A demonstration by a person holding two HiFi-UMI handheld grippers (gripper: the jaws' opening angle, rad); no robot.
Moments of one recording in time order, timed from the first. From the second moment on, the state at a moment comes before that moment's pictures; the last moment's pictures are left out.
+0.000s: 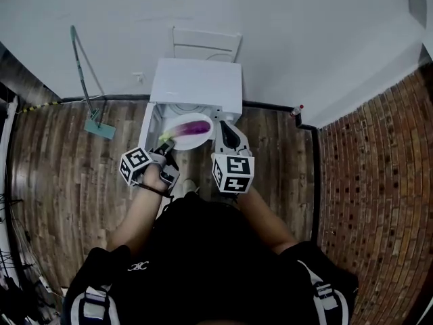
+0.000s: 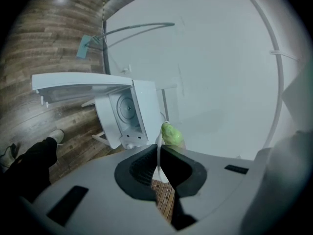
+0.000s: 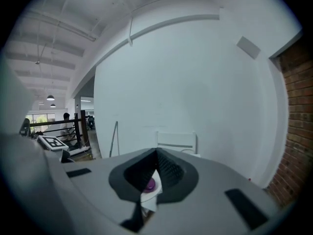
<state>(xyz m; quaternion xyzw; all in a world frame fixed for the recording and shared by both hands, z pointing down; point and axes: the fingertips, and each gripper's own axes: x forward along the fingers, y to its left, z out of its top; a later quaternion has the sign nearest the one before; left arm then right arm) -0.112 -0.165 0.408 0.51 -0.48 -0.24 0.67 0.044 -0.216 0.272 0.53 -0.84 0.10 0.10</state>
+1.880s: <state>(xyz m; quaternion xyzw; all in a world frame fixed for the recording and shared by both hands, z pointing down) -0.159 -0.293 0.726 0.45 -0.54 -0.41 0.58 -0.027 -0.324 0.644 0.36 -0.93 0.07 0.08</state>
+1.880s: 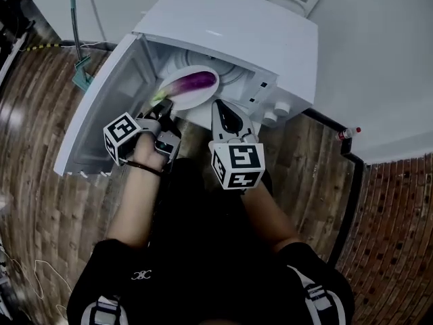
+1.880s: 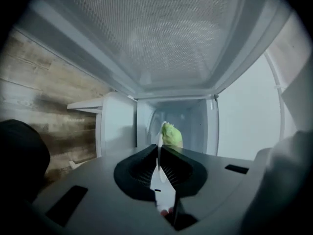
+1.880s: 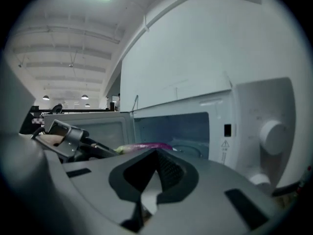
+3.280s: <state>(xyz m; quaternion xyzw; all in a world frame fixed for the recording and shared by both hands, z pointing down) -0.163 -0.443 0.739 0.52 -0.63 -0.25 0.52 0.011 -0.344 0.699 0.40 -0.90 0.11 0.08</state>
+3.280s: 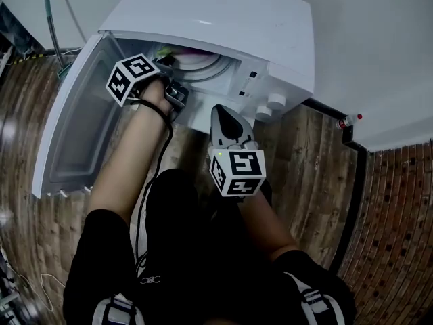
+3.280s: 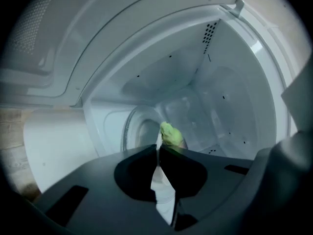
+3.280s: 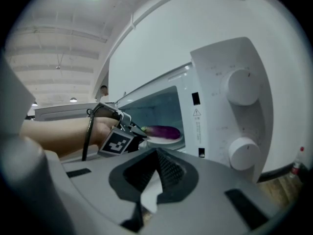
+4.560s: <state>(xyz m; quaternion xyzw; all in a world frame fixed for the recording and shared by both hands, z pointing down) -0.161 -0.391 0.698 0.66 -0.73 0.05 0.19 -0.004 -0.333 0.685 0.39 -0.91 0.10 0.07</state>
